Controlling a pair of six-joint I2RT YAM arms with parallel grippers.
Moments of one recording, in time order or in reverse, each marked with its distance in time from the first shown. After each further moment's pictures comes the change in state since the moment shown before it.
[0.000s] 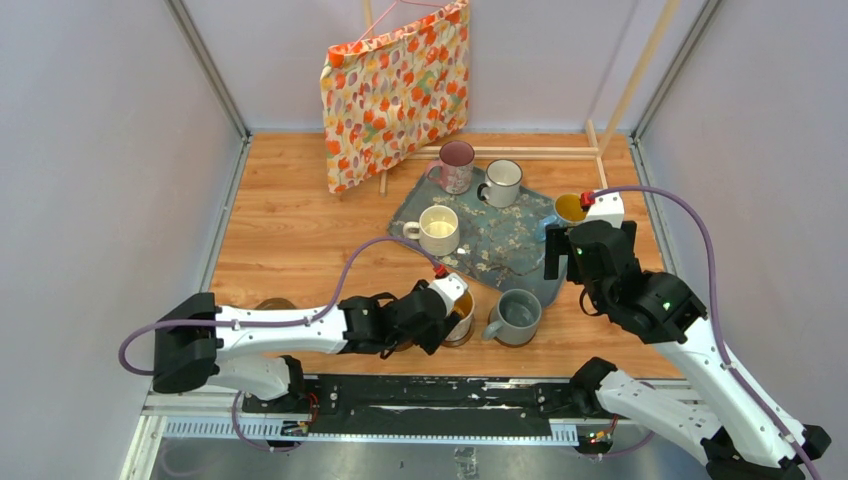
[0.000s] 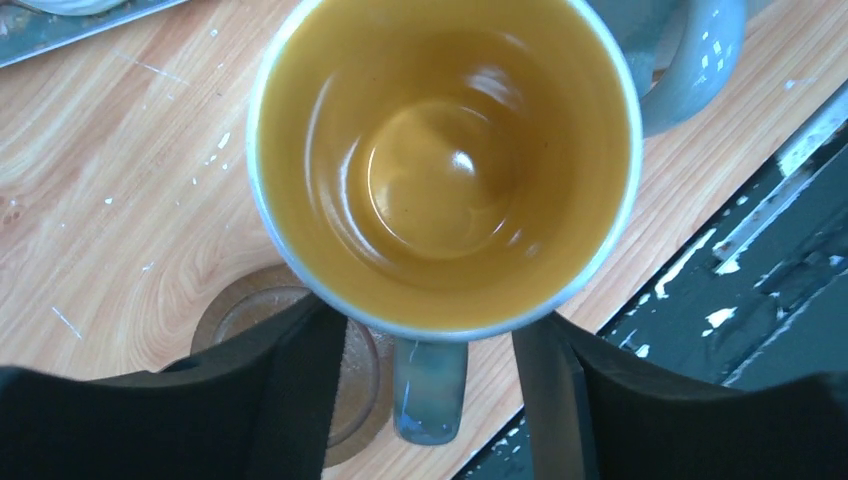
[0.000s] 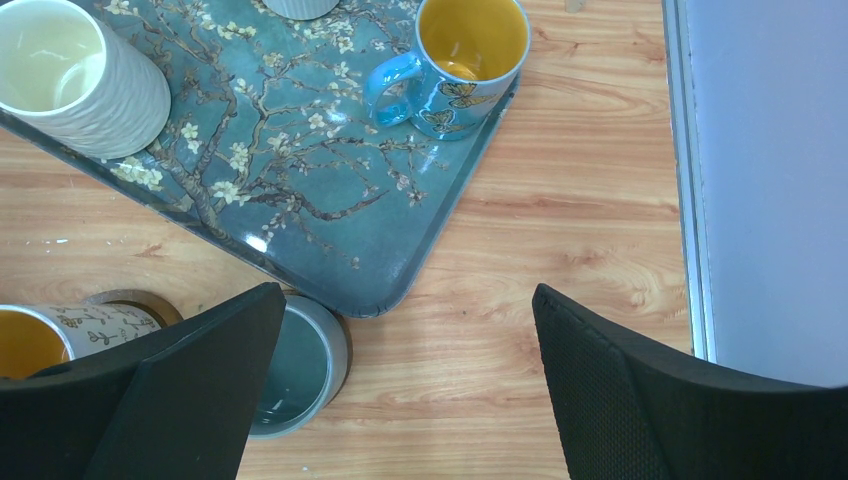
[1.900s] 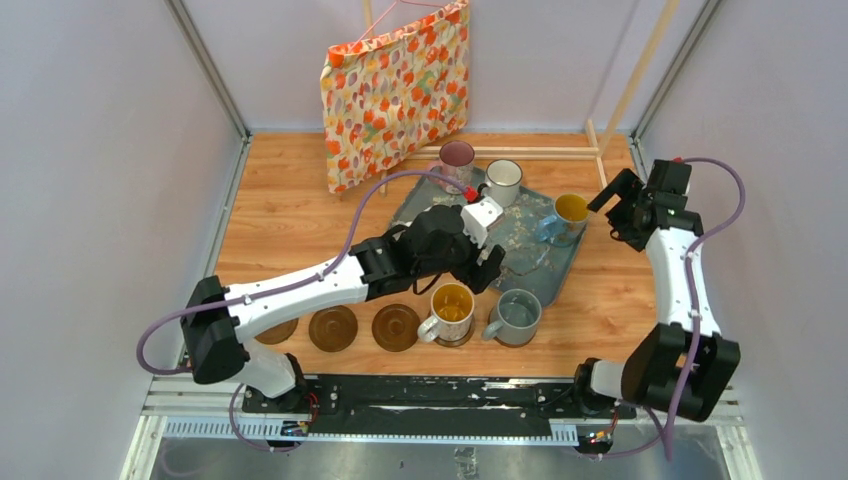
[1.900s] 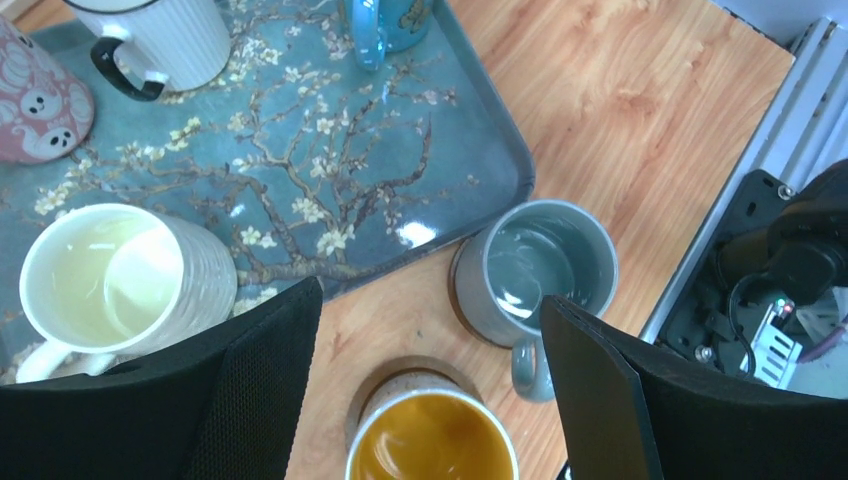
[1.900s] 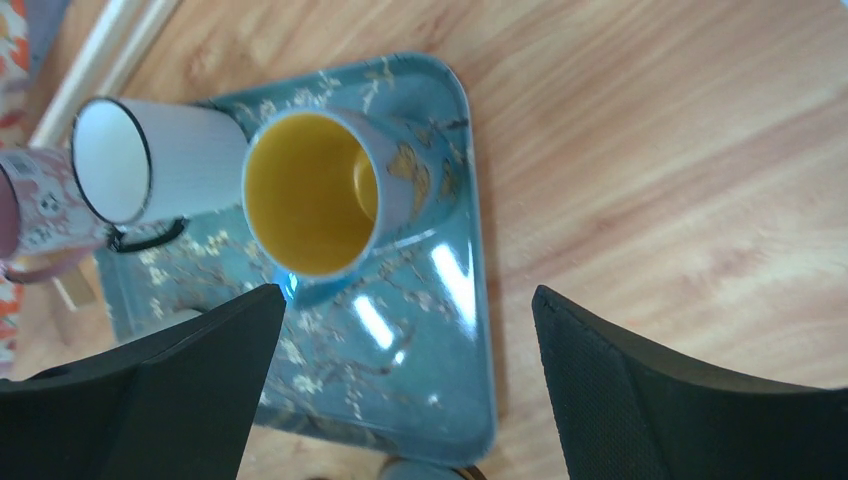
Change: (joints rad) left arm 0.204 0.184 0.496 0.050 0.266 0.179; right arm -0.959 0.460 -0.002 0.340 -0.726 0.175
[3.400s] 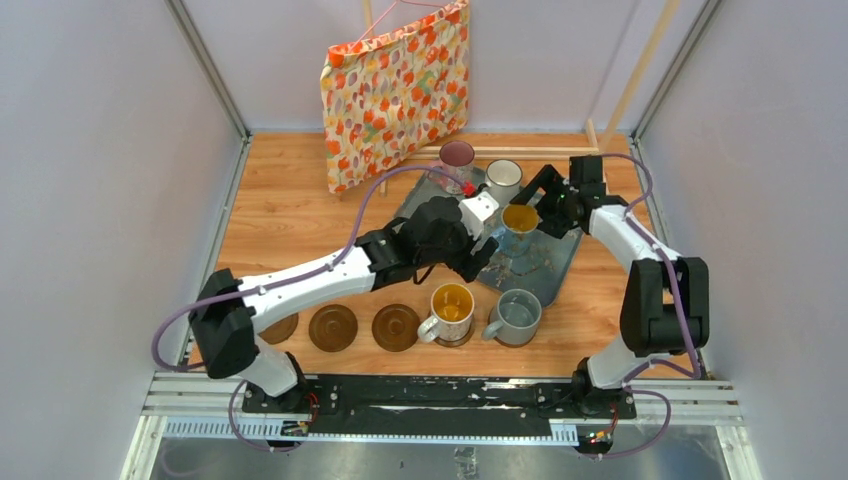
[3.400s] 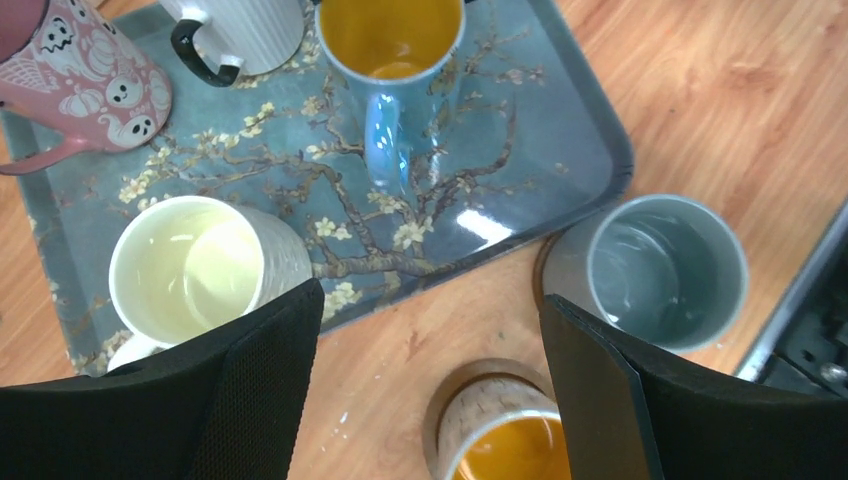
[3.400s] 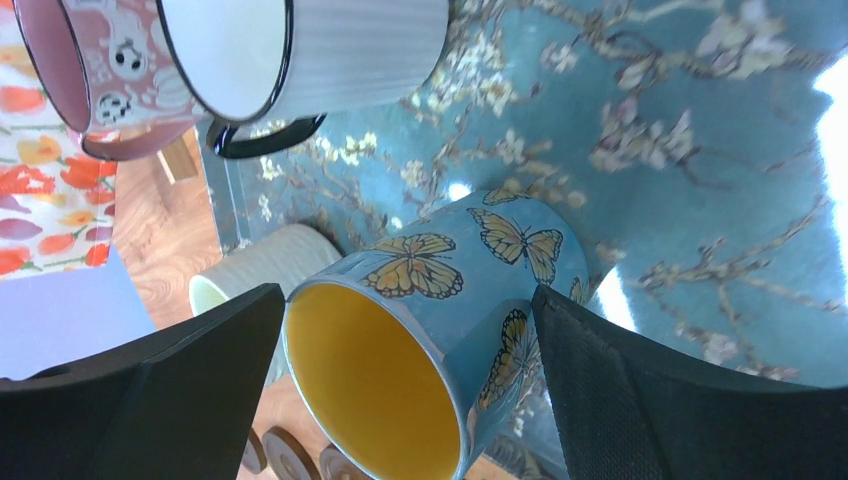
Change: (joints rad) left arm 0.074 0.007 -0.044 0.016 -0.011 0.097; right arm 0.314 0.355 -0.010 0.346 -0.194 0.266
